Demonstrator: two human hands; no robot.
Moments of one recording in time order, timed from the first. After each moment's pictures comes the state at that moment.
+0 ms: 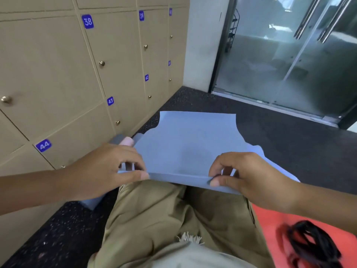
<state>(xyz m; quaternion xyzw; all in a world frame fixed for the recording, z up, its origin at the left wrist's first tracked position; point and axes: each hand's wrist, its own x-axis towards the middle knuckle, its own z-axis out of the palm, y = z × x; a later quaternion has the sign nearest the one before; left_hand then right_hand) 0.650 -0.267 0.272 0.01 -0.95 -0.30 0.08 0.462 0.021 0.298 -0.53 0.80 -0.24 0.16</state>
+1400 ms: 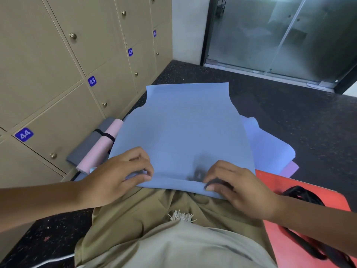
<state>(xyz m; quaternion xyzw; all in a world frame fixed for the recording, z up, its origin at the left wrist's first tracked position) 0.632 -0.231 0.191 -0.07 -0.95 -0.31 0.06 0.461 0.071 0.176 -0.58 0.75 -0.30 0.08</state>
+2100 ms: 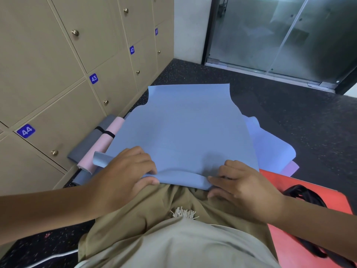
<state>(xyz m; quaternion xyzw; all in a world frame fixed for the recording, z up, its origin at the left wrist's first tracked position) 0.632 -0.217 0.181 -0.07 -0.98 -0.15 0.14 0.465 0.069 0.169 -0.65 0.73 -0.16 -0.16</state>
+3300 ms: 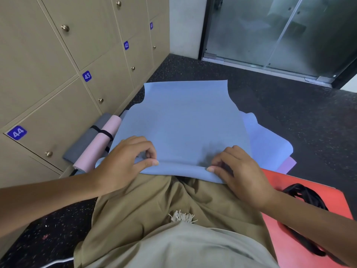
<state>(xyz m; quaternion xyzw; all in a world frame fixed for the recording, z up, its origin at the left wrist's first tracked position) 0.596 -0.234 0.179 0.01 -0.94 -0.33 0.10 0.445 0.056 0.156 -0.48 0.83 -0.28 -0.06</state>
